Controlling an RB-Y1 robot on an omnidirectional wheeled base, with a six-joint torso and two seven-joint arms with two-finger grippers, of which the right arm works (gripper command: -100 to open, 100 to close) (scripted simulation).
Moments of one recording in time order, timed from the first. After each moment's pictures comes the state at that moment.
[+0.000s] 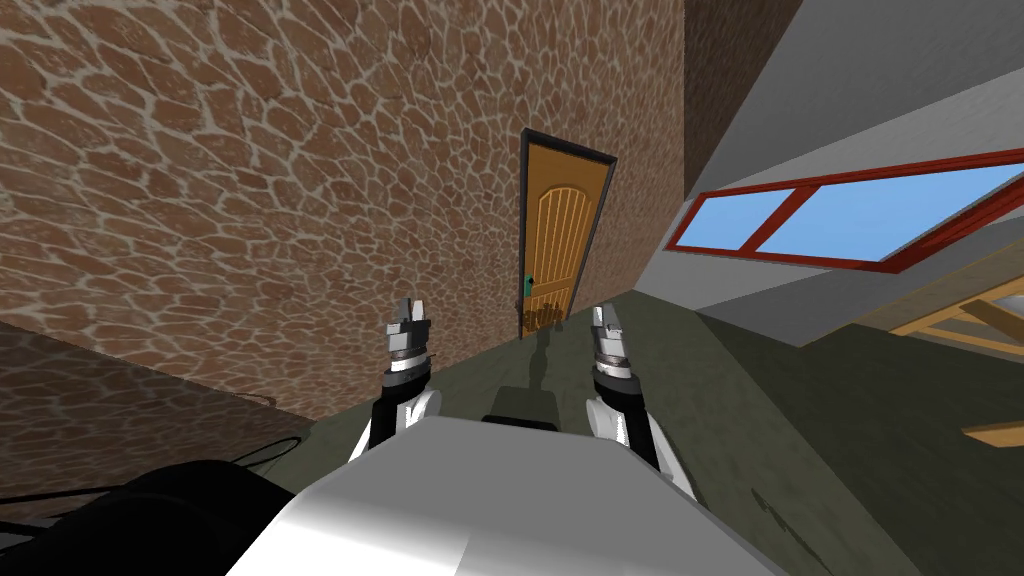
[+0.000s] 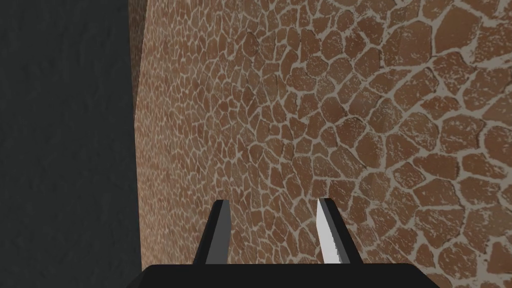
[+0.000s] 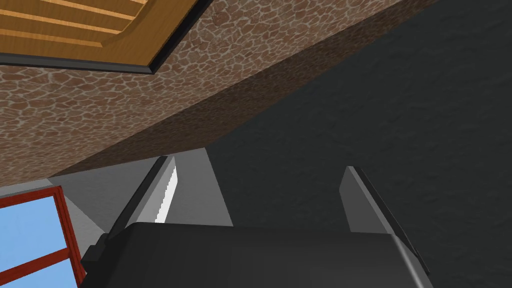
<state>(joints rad) 0.43 -0.02 0.07 -2.16 0.09 -0.62 0.22</state>
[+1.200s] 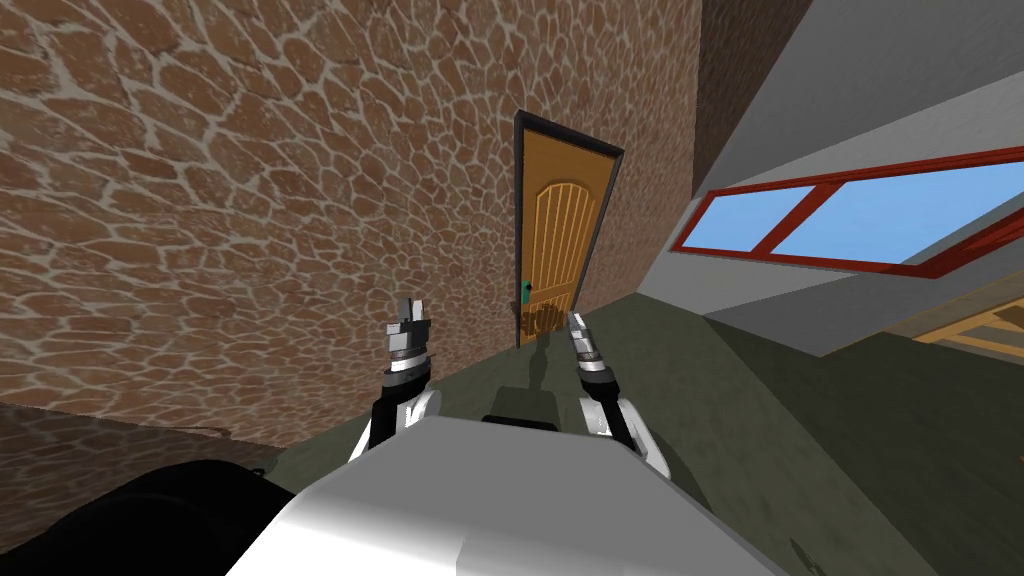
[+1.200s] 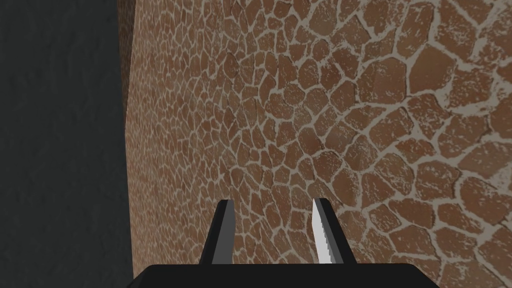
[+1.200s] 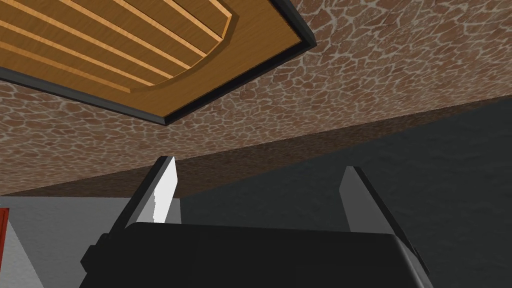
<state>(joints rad) 0.36 -0.07 0.09 -1.98 0.31 -0.58 0.31</state>
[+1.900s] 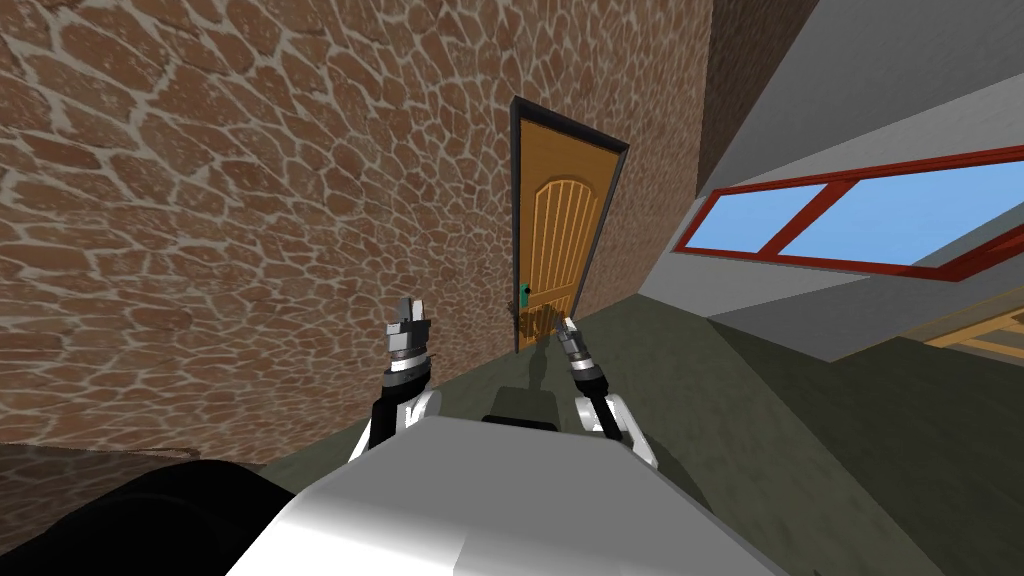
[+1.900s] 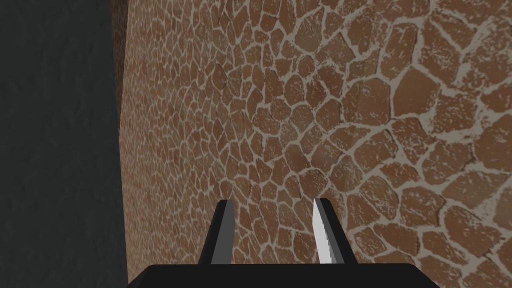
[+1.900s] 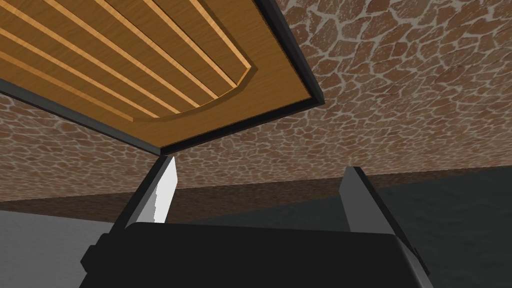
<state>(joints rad) 0.31 -0.08 0.10 -1.87 0.44 -0.56 0.37</state>
